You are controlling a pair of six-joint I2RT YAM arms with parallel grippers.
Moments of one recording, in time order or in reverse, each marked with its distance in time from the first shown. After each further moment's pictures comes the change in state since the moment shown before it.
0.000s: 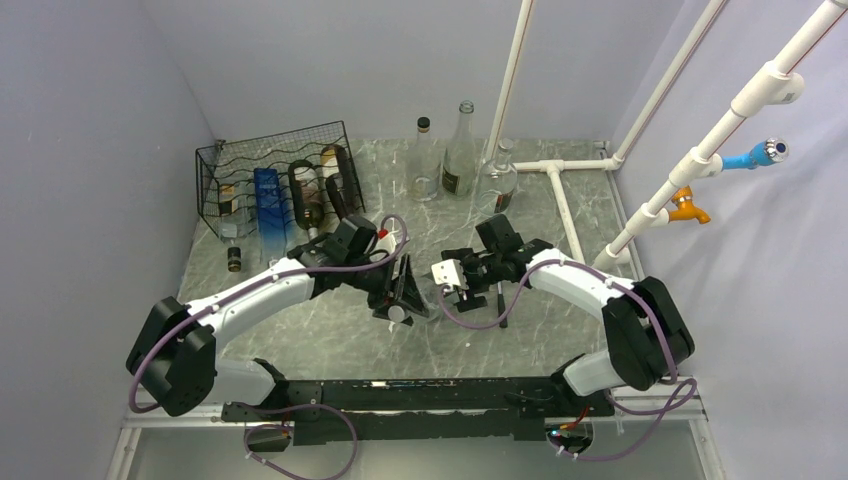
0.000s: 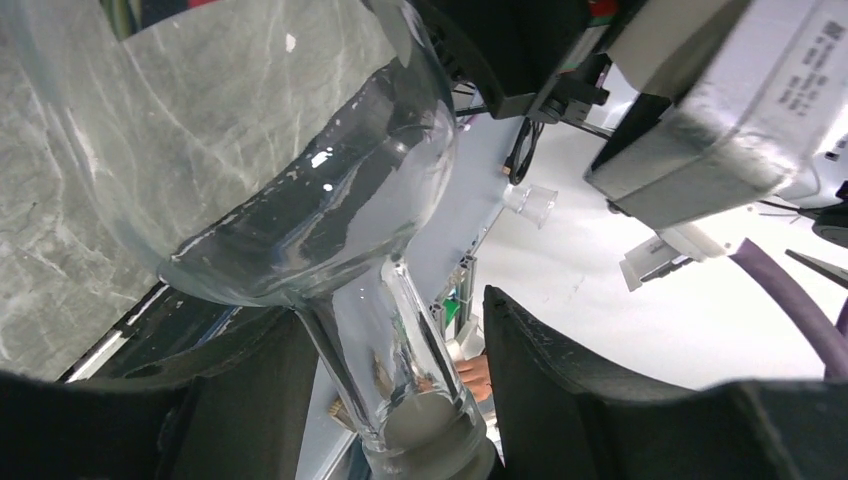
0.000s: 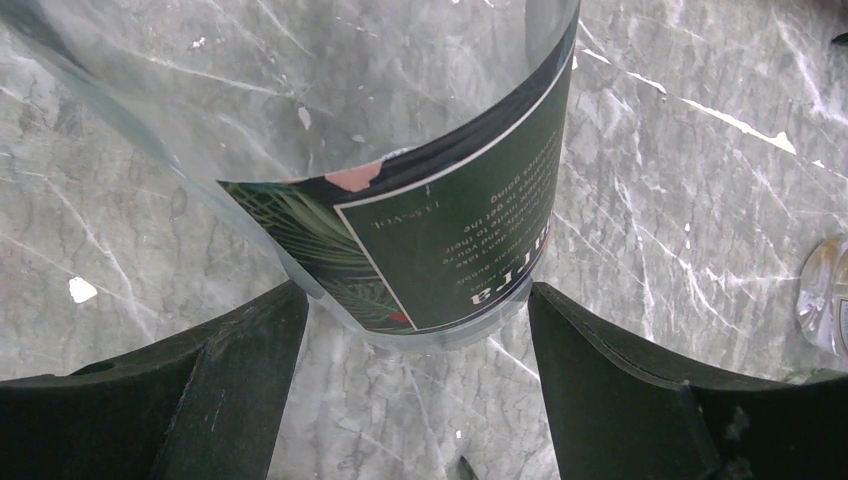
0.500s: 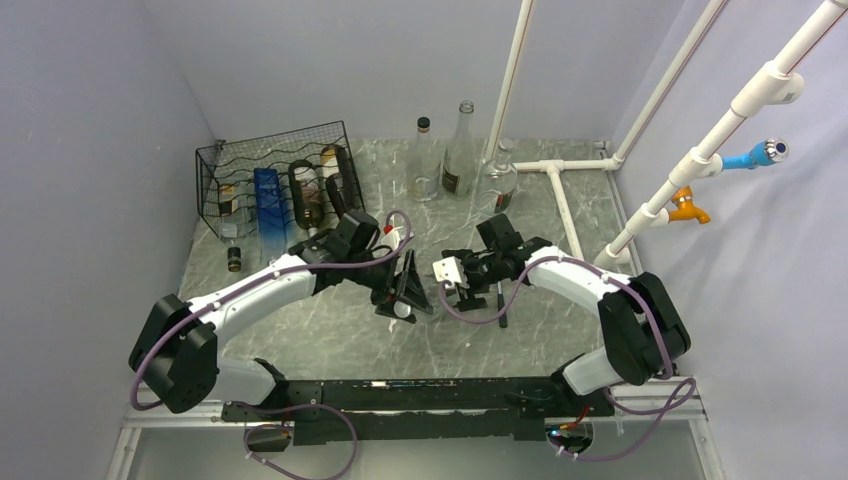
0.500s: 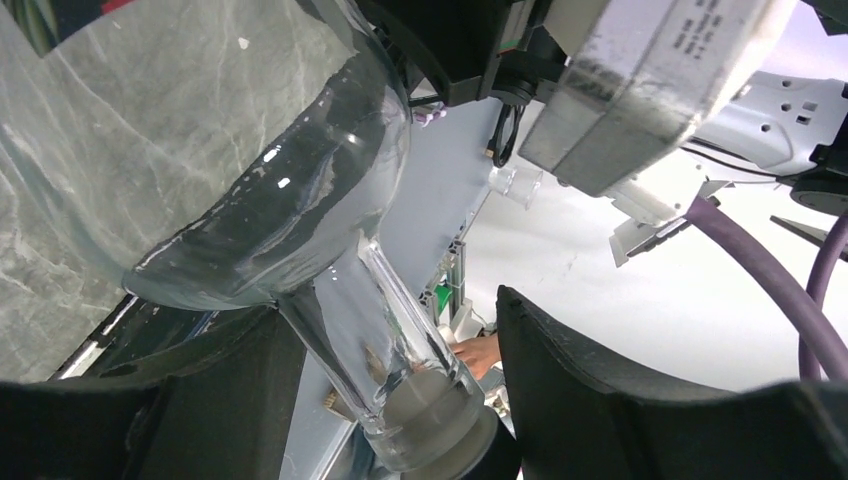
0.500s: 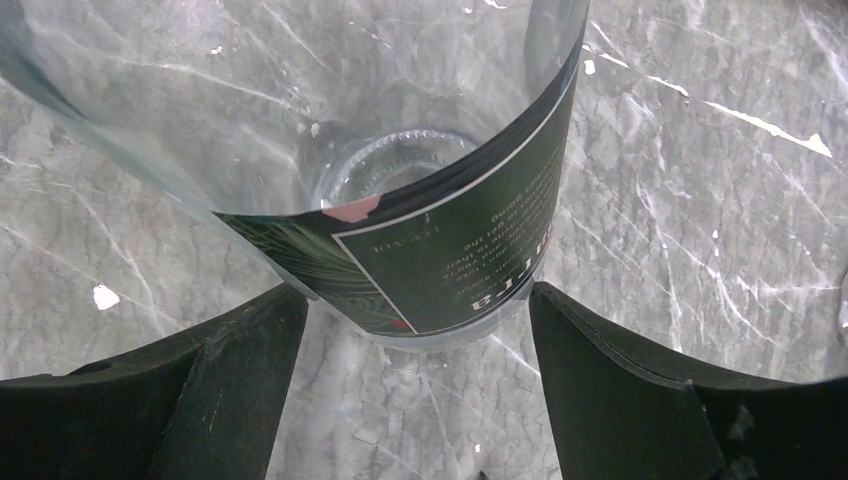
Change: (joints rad) left arm -0.001 0.017 0.040 0.006 0.061 0.010; right arm -0.017 0.027 0.005 -0.011 -0.052 0.013
